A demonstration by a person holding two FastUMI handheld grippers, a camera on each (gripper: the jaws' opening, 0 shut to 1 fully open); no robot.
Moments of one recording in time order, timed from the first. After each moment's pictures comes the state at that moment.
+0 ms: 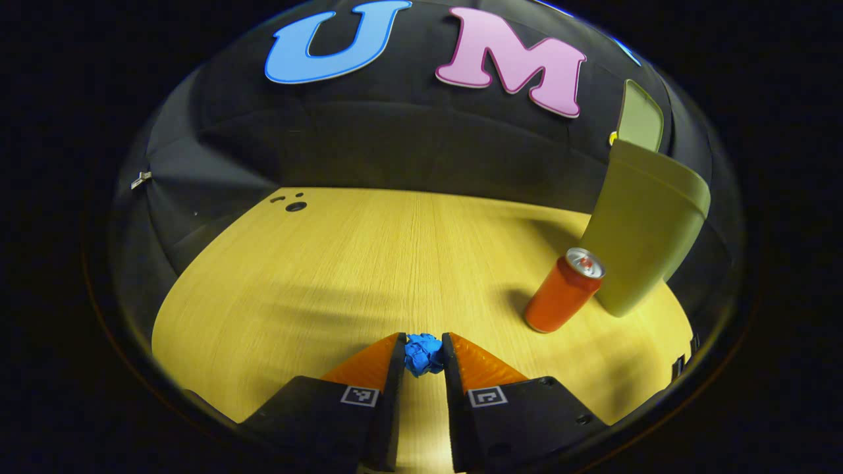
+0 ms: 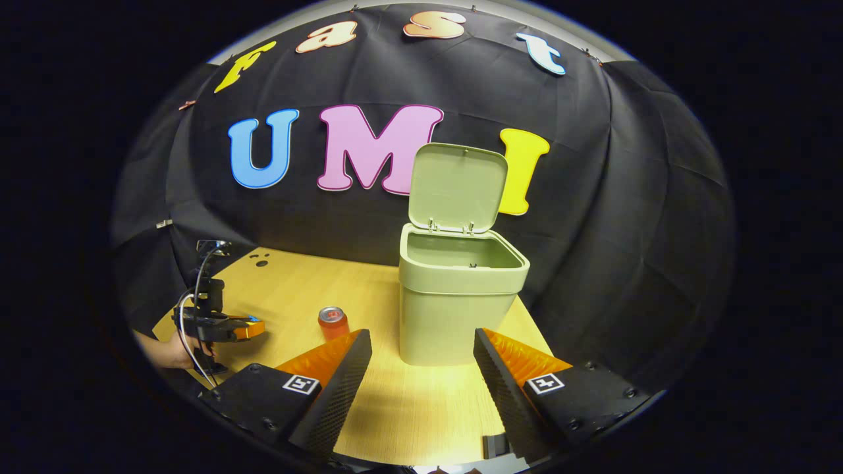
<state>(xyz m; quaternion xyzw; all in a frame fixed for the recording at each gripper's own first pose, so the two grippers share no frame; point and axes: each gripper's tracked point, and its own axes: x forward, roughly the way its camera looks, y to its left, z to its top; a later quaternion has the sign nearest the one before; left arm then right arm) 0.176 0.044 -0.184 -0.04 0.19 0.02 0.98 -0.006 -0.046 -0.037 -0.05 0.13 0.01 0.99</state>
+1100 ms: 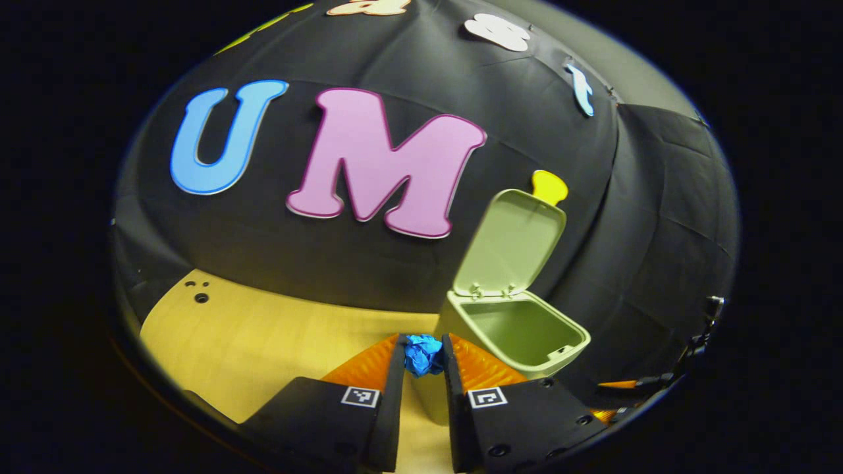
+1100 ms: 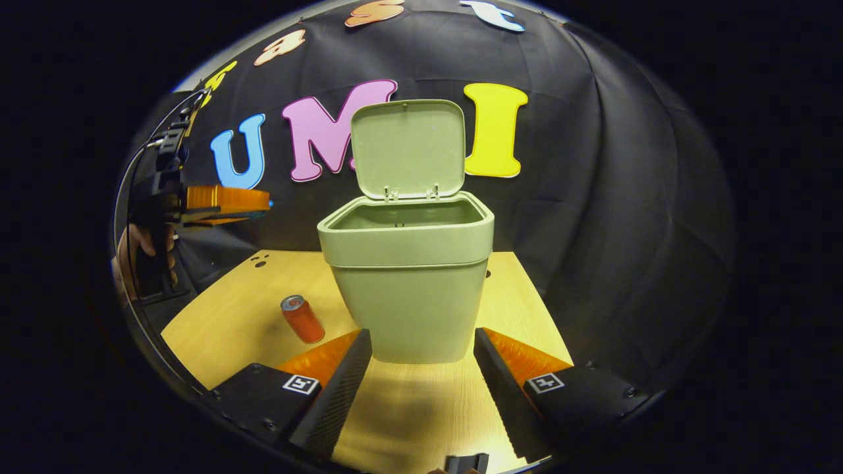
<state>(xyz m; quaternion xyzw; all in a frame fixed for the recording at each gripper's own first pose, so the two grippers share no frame) 0.211 -0.211 0.057 -0.07 0.04 -0.15 0.99 0.048 -0.158 -0.098 0.00 0.16 0.05 0.99</state>
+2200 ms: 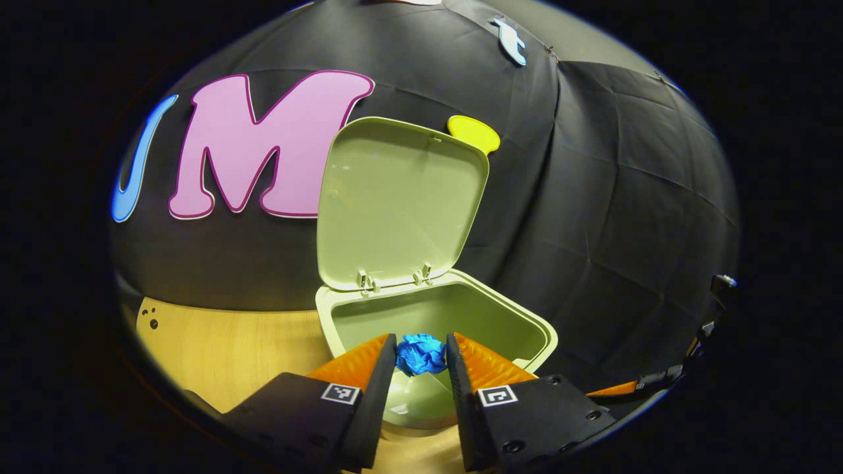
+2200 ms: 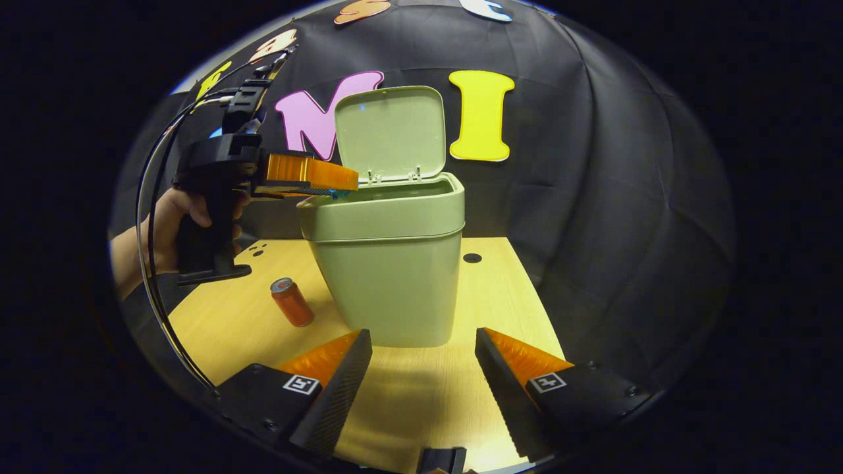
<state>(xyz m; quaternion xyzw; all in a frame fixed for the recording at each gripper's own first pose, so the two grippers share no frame) 0.262 -0.343 0.024 0.01 0.08 -0.23 0.97 0.037 -0.196 -0.117 -0.01 0.19 0.05 0.98</state>
